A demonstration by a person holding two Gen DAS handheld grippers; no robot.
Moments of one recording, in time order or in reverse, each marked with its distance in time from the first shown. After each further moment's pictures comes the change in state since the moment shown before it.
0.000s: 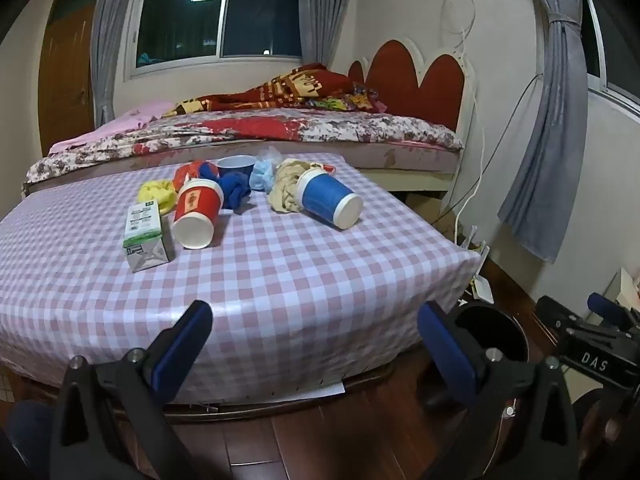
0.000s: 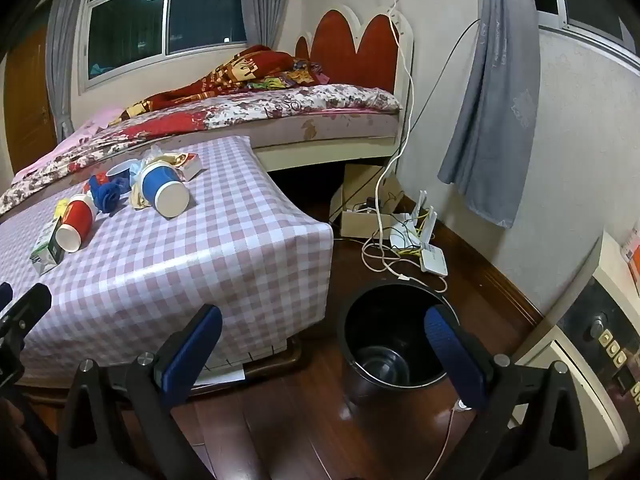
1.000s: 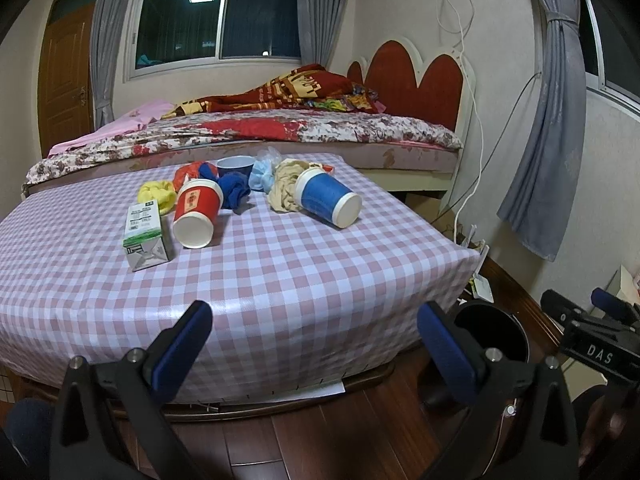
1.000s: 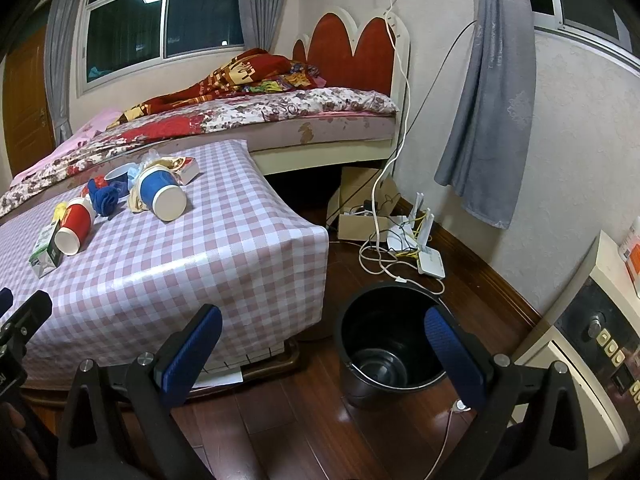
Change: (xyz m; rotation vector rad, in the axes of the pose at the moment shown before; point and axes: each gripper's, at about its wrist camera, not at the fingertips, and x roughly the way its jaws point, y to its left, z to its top) left arm 0.000 0.001 -0.002 0.000 0.004 -0.001; right arm -0.003 -0.006 0.001 0.005 -0.019 -0.003
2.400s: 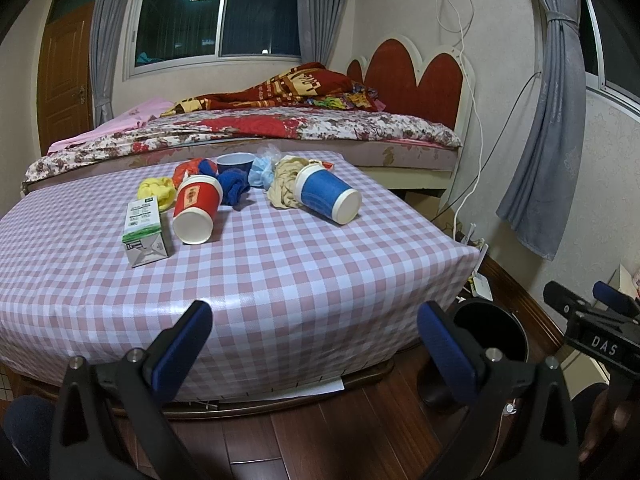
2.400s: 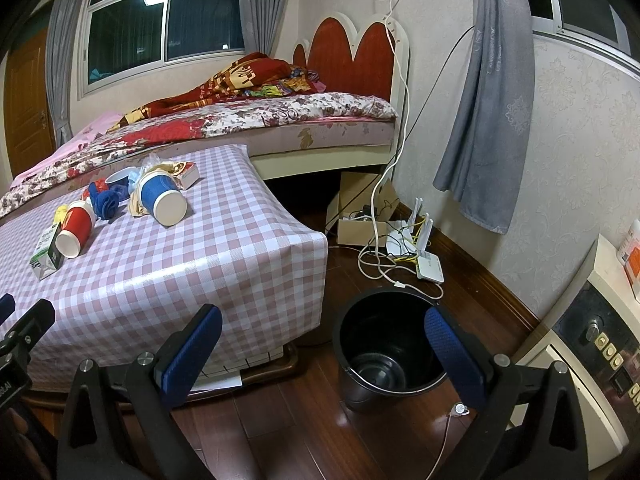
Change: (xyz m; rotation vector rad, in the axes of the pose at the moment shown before) left arm 0.000 -0.002 -0.004 -0.001 0.004 0.001; right arm -0.003 -0.001 0.004 -0.004 -0.010 -0.001
